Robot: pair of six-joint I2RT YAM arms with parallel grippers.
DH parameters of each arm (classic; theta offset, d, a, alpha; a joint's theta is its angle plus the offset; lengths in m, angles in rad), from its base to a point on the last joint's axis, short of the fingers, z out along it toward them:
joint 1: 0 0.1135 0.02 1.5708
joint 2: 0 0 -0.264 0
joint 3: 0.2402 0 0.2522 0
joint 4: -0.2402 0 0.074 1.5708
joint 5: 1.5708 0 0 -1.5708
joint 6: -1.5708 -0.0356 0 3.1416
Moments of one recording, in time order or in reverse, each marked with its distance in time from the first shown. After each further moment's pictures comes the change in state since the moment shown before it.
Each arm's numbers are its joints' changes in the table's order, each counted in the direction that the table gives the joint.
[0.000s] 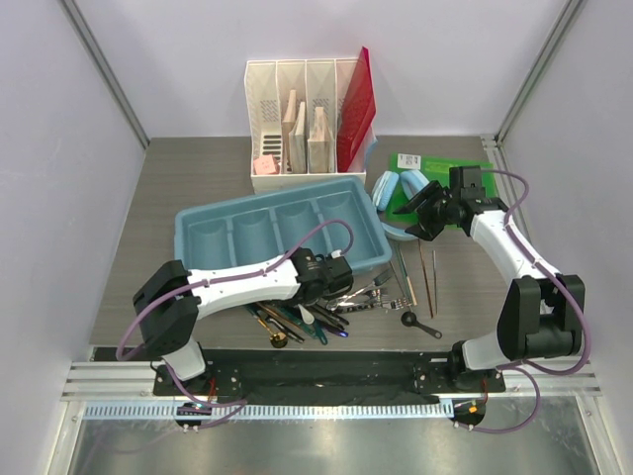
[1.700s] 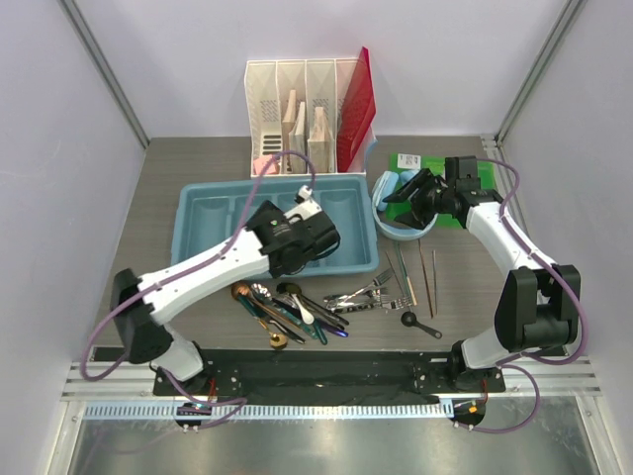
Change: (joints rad) left arm 0.112 0.095 0.266 -0.187 -0.177 0.399; right arm 0.027 -0.056 0.067 0.066 -0.116 -0.007
